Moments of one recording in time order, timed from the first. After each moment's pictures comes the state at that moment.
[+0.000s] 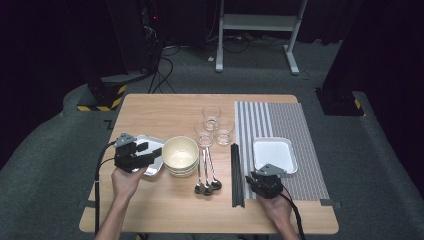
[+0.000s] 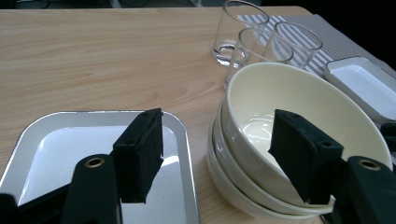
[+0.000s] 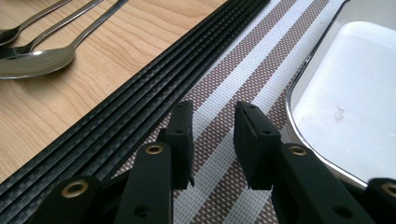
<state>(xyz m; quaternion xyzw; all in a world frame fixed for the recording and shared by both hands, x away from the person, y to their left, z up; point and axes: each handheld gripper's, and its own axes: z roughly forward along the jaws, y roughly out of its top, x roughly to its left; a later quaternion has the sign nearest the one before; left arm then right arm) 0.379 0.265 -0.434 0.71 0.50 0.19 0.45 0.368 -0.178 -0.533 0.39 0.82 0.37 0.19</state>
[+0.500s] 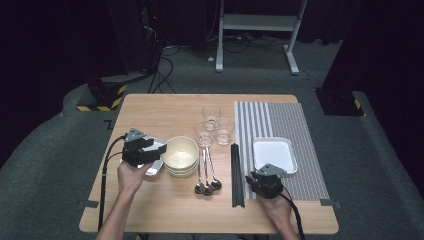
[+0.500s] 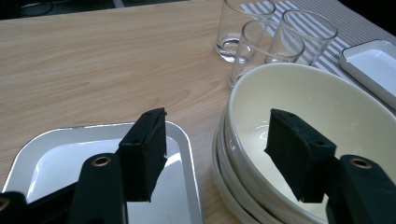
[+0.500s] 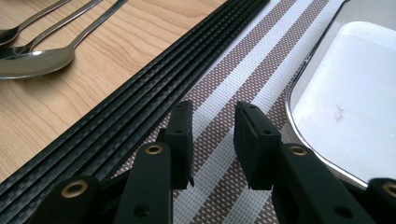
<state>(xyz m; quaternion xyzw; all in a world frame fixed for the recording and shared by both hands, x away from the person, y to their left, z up) 0.397 0.249 -0.436 0.74 0.48 0.21 0.43 0.368 -0.178 -0.533 0.39 0.82 0.37 0.19</state>
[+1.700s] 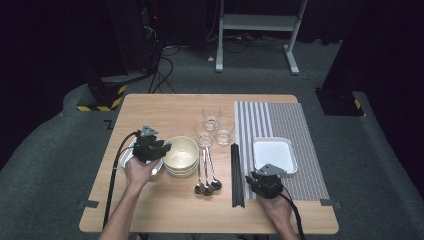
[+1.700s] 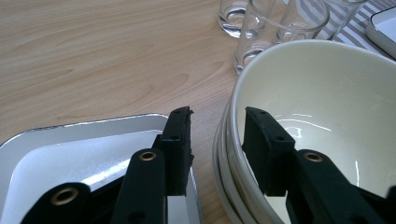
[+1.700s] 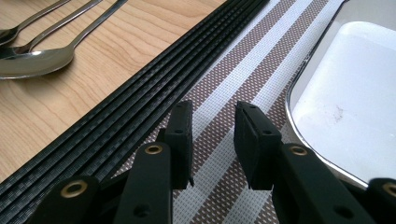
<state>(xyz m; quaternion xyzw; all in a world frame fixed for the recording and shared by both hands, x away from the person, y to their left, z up) 0.421 0.230 -0.447 0.77 0.49 0.19 0.37 0.368 -0.177 -0.533 0.39 0.82 0.37 0.19</state>
